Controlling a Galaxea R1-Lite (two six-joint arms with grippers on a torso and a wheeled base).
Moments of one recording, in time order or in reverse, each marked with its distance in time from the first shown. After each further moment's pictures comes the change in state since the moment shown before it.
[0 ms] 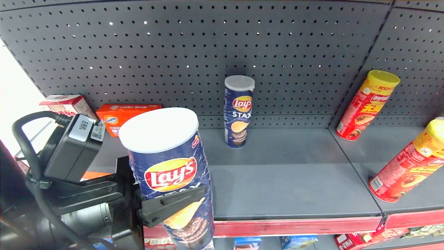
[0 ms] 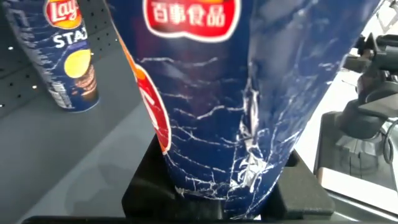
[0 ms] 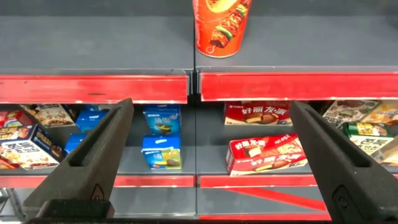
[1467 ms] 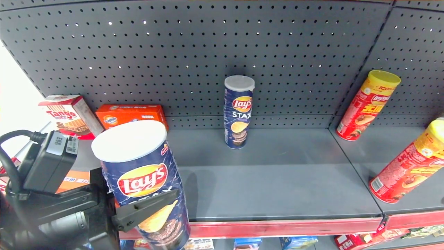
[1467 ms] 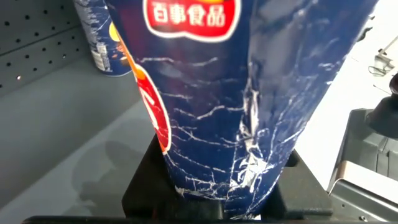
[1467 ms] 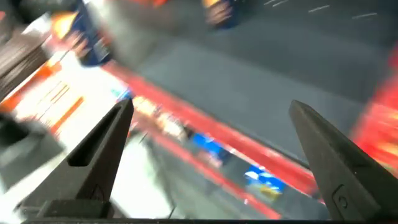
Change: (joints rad) left arm 0.134 -0.074 0.111 0.000 -0.001 -0.006; right arm 0.574 0.663 -0.486 -0.033 0.182 0.018
